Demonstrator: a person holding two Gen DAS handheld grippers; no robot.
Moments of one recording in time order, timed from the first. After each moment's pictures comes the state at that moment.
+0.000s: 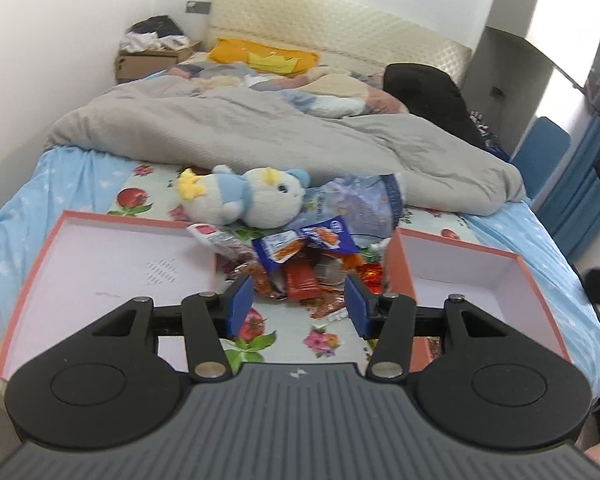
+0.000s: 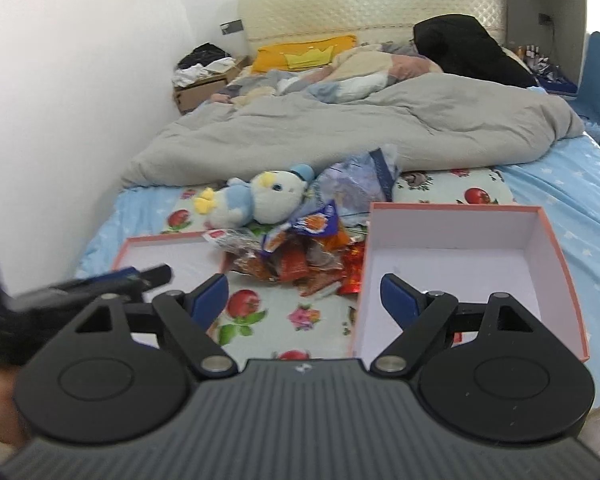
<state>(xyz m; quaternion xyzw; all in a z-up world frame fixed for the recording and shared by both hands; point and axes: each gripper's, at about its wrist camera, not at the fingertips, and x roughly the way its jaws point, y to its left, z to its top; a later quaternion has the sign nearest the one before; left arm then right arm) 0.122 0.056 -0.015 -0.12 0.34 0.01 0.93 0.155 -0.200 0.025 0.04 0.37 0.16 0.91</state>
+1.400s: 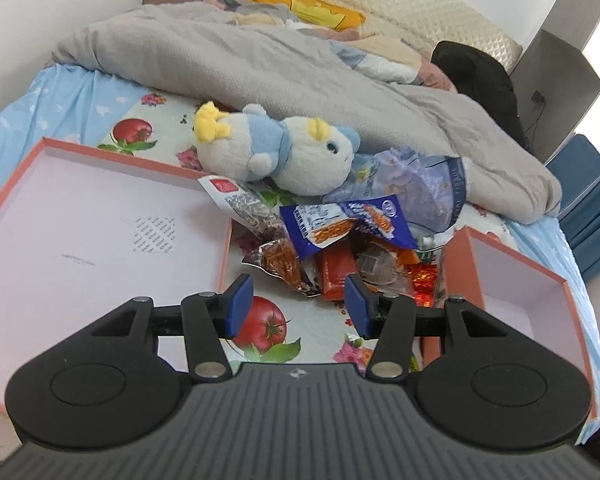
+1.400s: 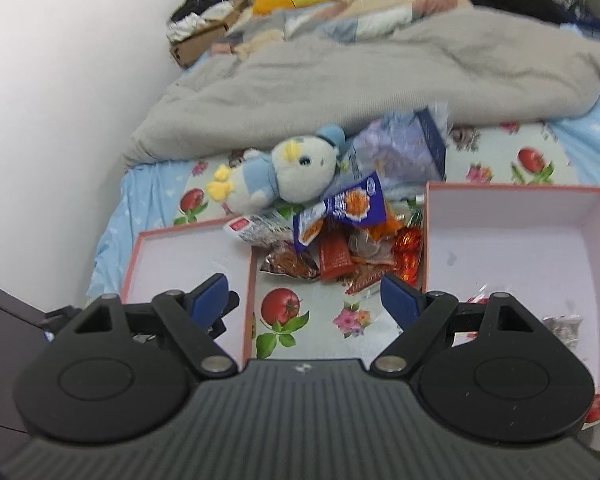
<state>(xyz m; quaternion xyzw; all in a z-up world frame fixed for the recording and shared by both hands) 0.236 0.099 -0.124 -0.20 0.40 0.04 0.89 0.293 -0.148 -0.021 0.08 0.48 0.17 0.86</state>
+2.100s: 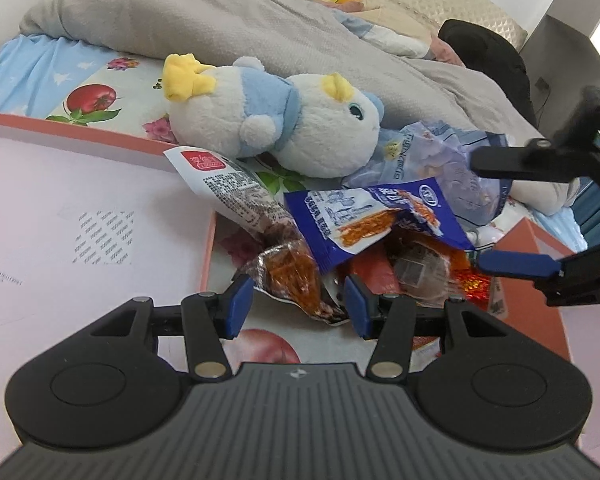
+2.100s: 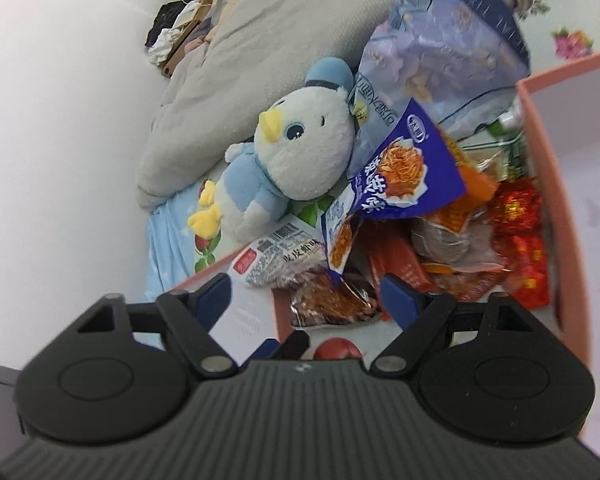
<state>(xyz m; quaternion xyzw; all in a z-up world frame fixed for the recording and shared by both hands) 0.321 0.106 -0.221 -0.20 0.41 0.02 0.89 0.420 -0.132 -0.191 0.30 0.52 0.20 0.77</state>
